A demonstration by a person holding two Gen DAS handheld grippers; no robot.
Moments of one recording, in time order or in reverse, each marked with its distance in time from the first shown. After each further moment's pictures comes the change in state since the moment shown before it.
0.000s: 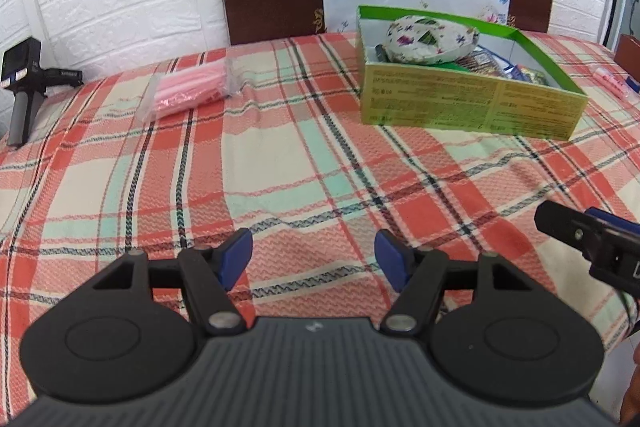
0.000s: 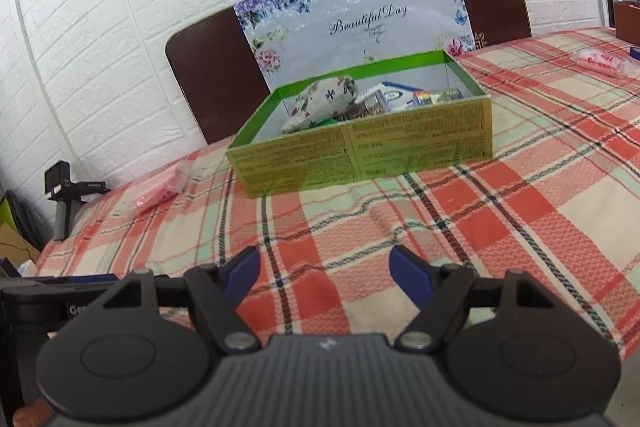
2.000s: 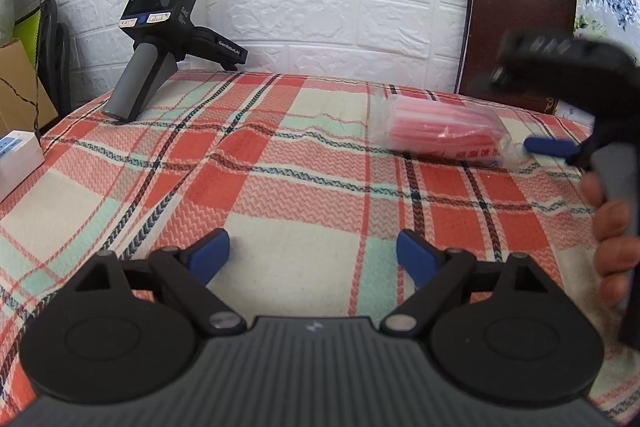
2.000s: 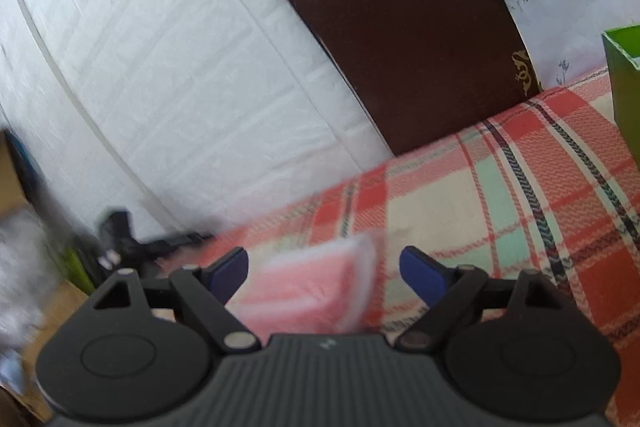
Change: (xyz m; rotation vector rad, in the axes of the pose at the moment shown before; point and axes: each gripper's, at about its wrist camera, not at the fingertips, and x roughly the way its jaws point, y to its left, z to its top) left arm 0.099 0.188 0.020 -0.277 -0.157 0.273; right arm 0.289 0.218 0.087 -0.011 0.162 0.363
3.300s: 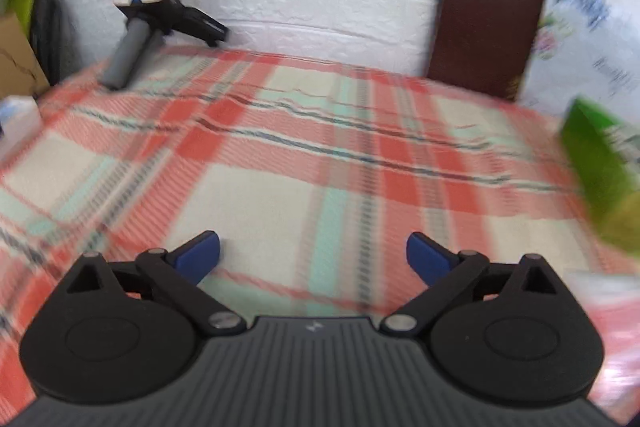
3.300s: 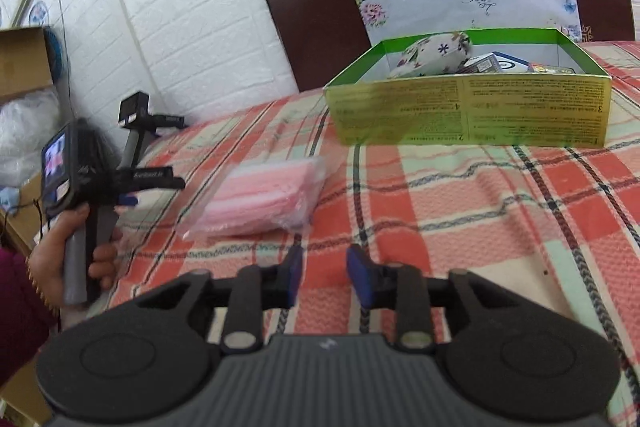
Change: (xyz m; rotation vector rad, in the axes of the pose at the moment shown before) left arm -0.045 -0.003 -0.011 -0.081 0.072 -0.150; right arm -0.305 -0.101 -0.142 -0.145 -0.060 -0.082
